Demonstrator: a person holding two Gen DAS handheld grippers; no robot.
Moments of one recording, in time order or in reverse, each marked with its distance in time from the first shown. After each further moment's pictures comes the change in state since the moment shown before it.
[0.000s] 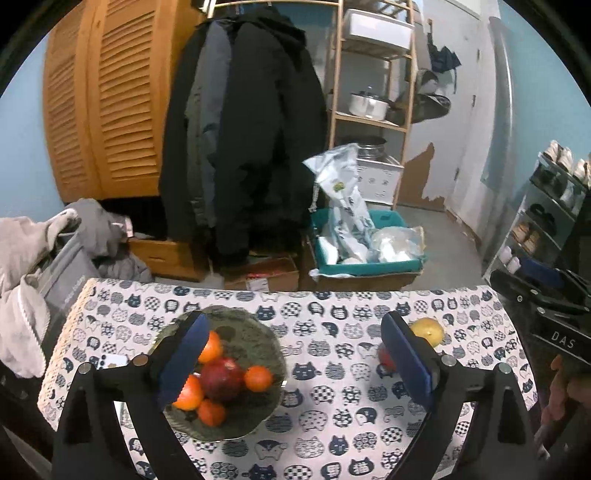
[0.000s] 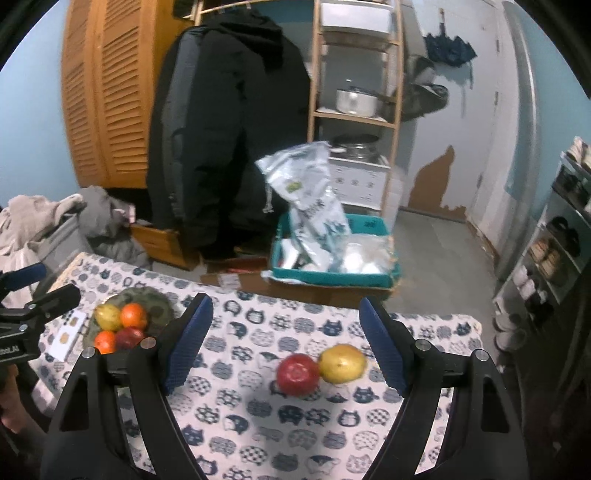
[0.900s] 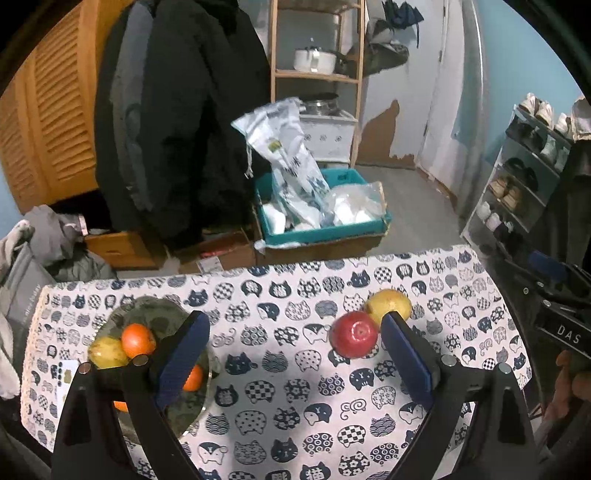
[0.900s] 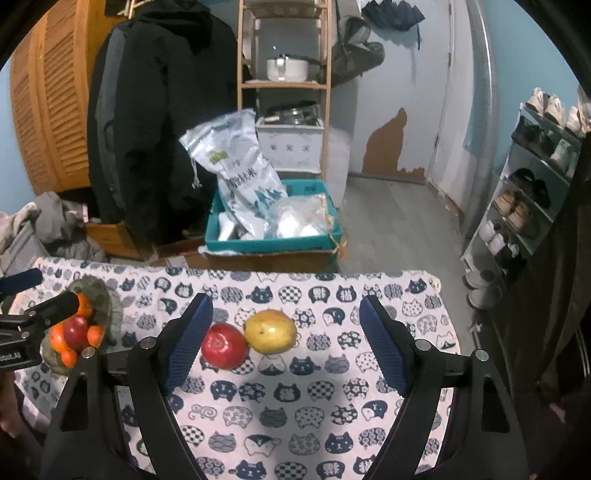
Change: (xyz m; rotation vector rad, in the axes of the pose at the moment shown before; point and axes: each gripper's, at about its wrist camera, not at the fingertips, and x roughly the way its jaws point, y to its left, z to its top) left arm 0.065 -0.088 -0.011 0.102 0.143 -0.088; right arm 0.014 -0.086 -0.038 0.113 0.093 -0.126
